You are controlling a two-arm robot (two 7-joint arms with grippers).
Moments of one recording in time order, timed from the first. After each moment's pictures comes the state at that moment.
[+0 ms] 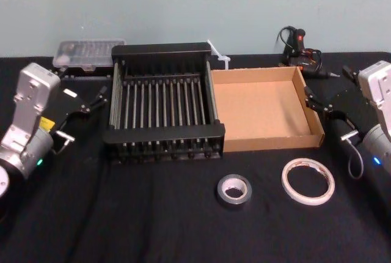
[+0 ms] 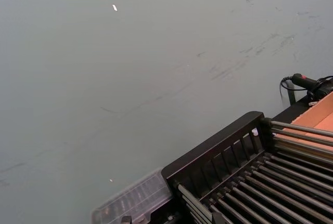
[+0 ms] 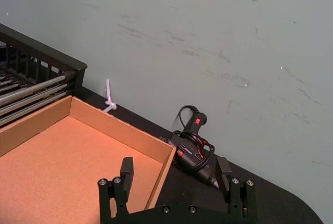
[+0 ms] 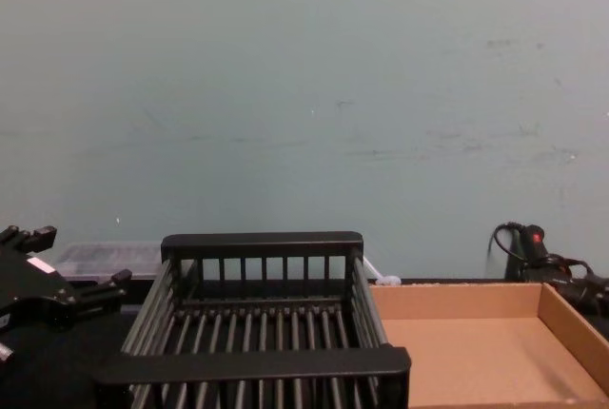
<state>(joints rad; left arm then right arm) -0.20 0.60 0.45 -1.41 -0.25 -0.12 0.03 0.20 0.60 -0.45 -1.41 0.25 -0.12 -0.03</state>
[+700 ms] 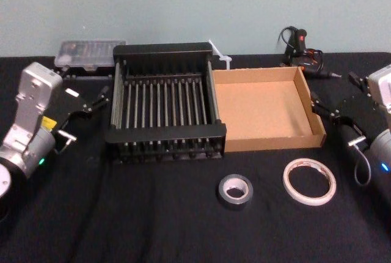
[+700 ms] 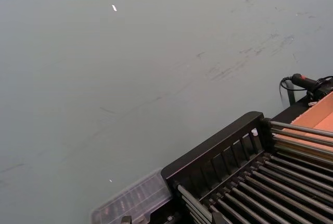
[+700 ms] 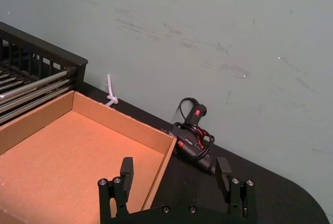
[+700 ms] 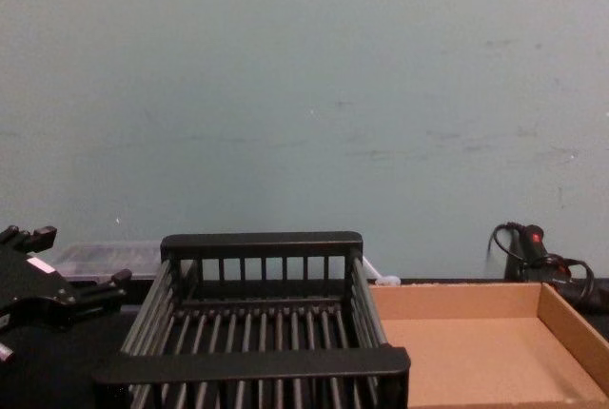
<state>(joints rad) -0.20 0.60 0.45 -1.41 -0.25 -0.12 0.03 0.15 0.62 -0.42 -1.45 0.28 -0.09 -0.01</state>
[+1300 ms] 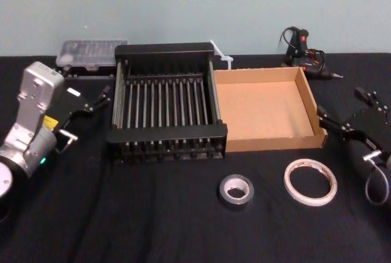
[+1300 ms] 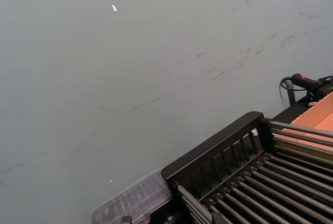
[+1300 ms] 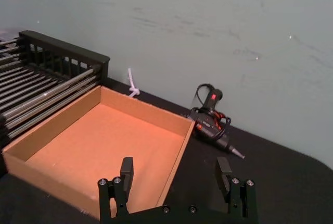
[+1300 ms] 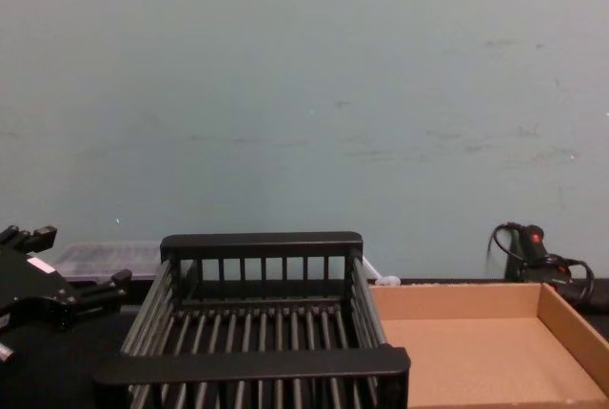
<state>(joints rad) -0.20 0.60 0.45 -1.41 -0.25 -0.12 0.03 0.00 0.67 -0.30 -1.63 0.40 0.01 0.07</state>
